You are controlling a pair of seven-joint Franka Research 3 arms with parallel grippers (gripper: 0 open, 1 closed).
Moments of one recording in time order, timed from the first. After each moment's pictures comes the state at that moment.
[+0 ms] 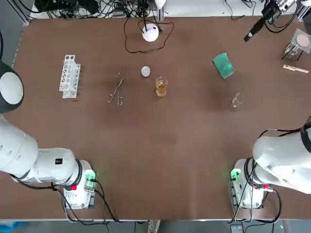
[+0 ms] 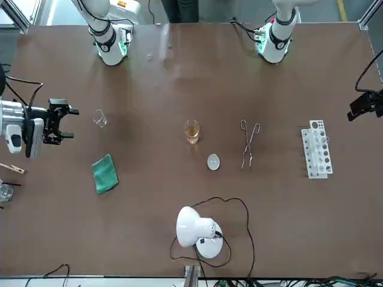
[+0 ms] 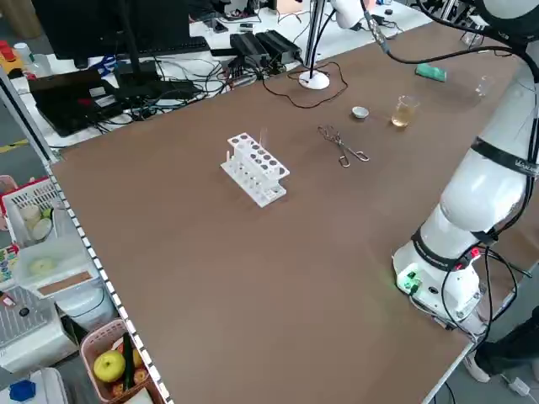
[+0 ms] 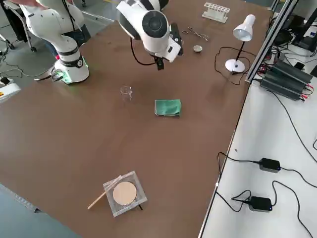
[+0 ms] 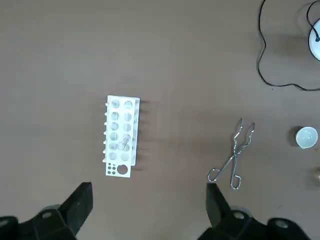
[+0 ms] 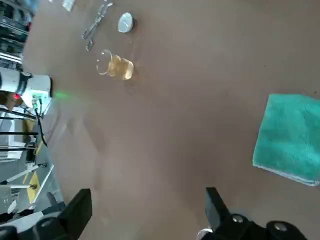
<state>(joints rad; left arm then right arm) 0.04 0.10 0.00 -1.41 0.01 1.53 -0.04 -0.50 0.19 0.34 -1.76 0.49 1.54 -0.93</state>
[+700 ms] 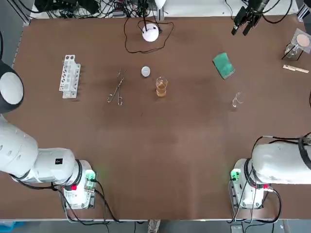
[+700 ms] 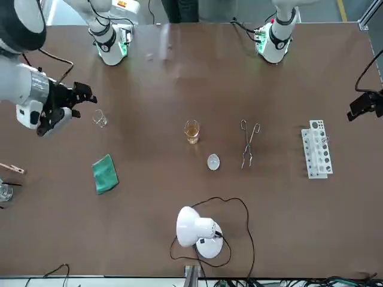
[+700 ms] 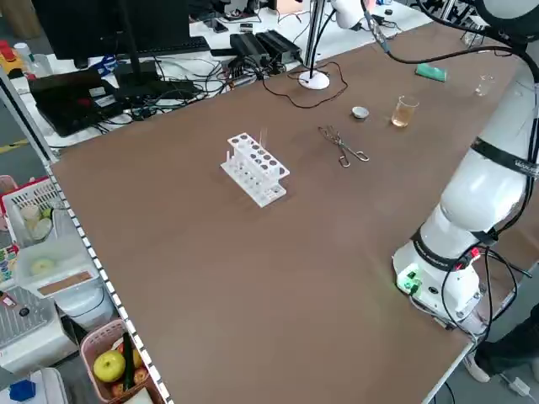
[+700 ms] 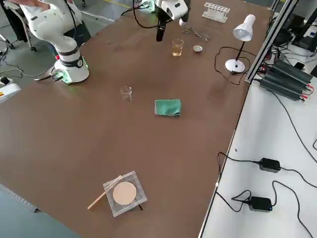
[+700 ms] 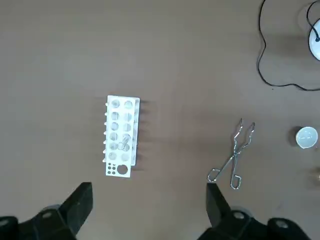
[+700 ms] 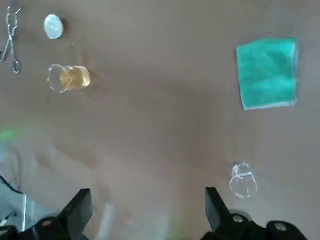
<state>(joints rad) 0.04 0.10 0.00 -1.41 0.01 1.53 -0.04 -0.10 0.00 0.16 -1.76 0.31 1.54 -0.27</state>
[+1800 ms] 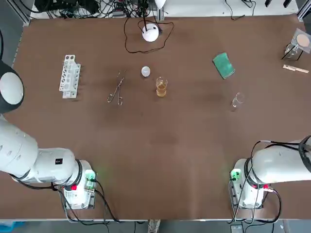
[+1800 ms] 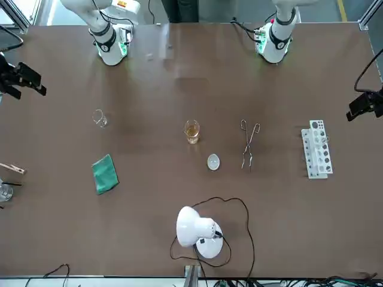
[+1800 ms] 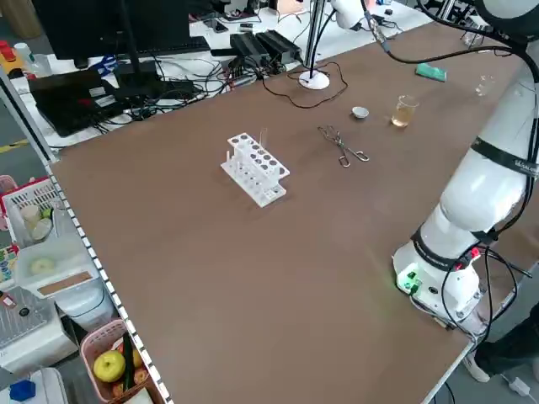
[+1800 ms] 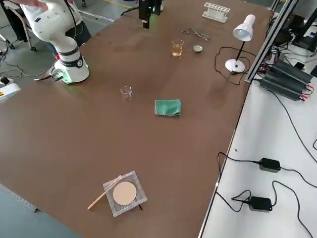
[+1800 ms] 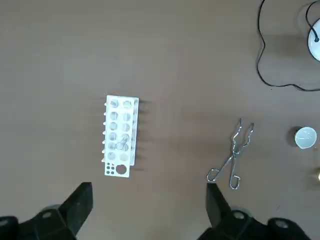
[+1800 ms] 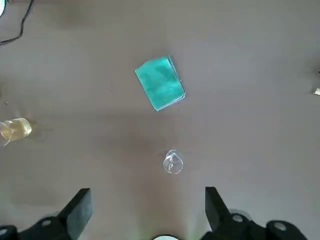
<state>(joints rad) 0.04 0.10 0.00 -1.41 0.01 1.53 -0.05 0.04 -0.03 -0.10 -1.52 0.08 1.43 -0.07</state>
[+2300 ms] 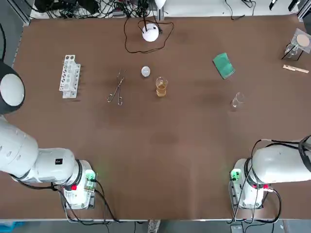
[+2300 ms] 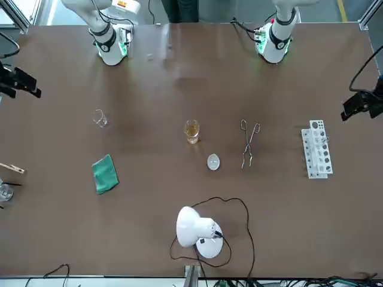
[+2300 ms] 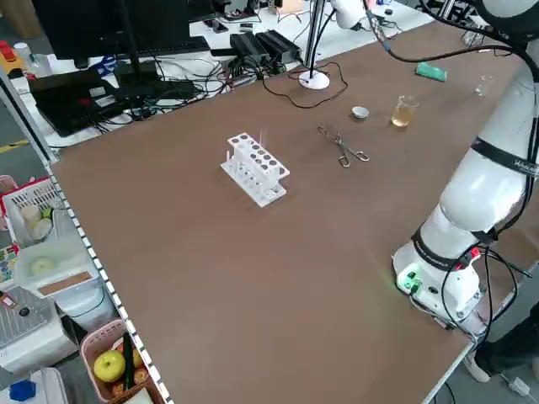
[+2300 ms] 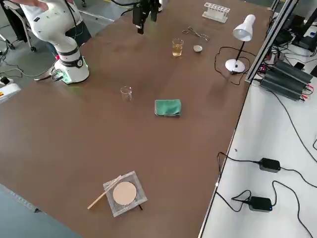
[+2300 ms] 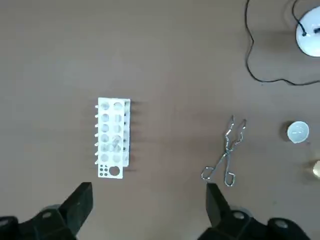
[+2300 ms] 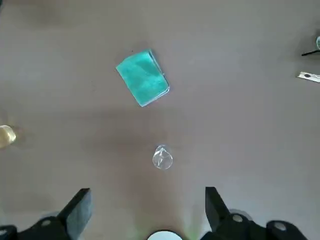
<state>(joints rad) 0.03 0.10 -0.05 -1.41 0.01 1.53 -0.05 -0.01 -0.03 -0.09 -1.53 0.05 1.42 -0.05</state>
